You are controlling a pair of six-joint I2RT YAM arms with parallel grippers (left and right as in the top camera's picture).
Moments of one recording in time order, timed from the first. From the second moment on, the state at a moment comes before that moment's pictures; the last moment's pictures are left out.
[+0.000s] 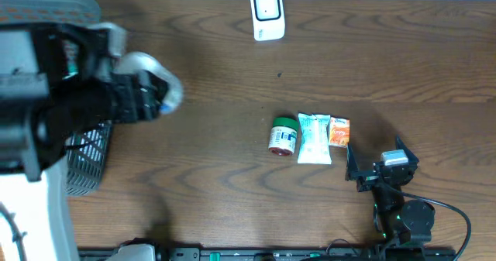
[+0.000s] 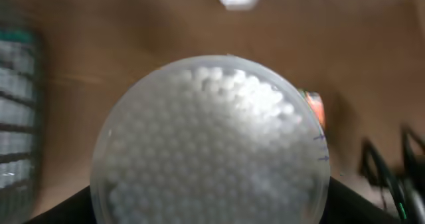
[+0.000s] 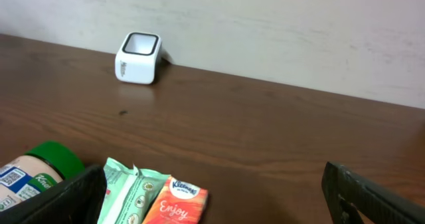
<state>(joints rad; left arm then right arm) 0.05 1.36 1.98 -1.57 0.39 -0.04 0.02 0.03 0.01 -0.06 -0.12 -0.11</state>
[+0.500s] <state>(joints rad) -0.12 1.62 1.80 -1.70 0.57 0.21 0.02 0.03 0.01 -0.06 -0.12 -0.11</state>
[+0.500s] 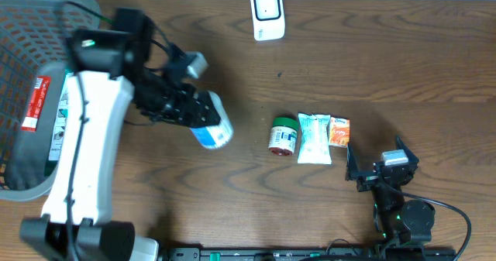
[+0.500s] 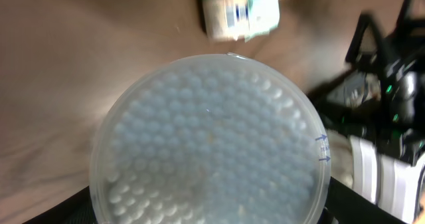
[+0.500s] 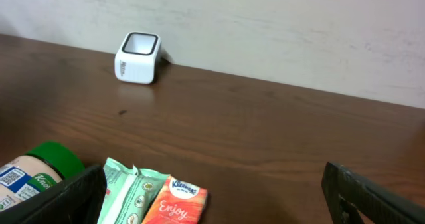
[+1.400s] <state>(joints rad) -0.39 2.09 1.48 -1.35 0.60 0.30 0.02 0.03 0.01 -0.06 -0.12 -0.11</state>
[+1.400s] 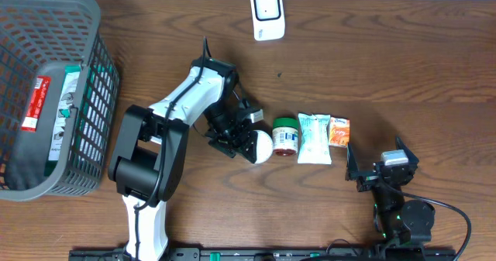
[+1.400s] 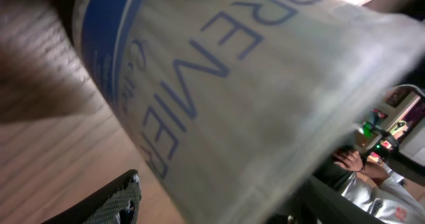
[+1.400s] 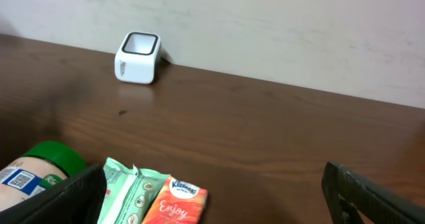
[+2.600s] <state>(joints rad) -0.65 1.50 1.34 -0.96 0.07 -0.43 0.02 0.03 0.01 -0.06 -0.12 -0.11</state>
